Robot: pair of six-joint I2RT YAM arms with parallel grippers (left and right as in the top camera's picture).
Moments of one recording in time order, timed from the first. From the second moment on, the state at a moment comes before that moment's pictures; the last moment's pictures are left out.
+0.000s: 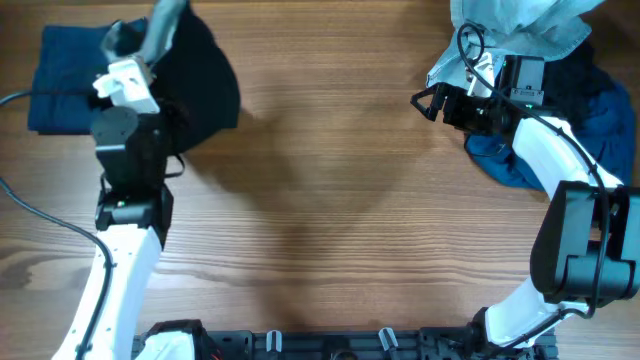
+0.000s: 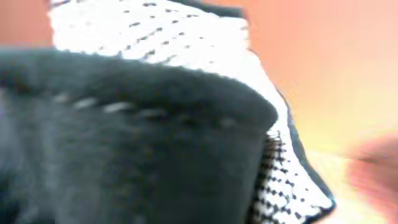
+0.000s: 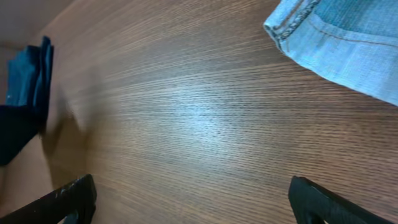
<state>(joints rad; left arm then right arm) 0.06 1.21 0.74 0.30 0.01 -0.20 -0.10 1.84 1.16 -0.30 -0.62 0.21</state>
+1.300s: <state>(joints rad) 0.38 1.74 1.49 0.00 0.71 -0.09 -0.09 1.84 1.16 -0.31 -0.63 0.23</state>
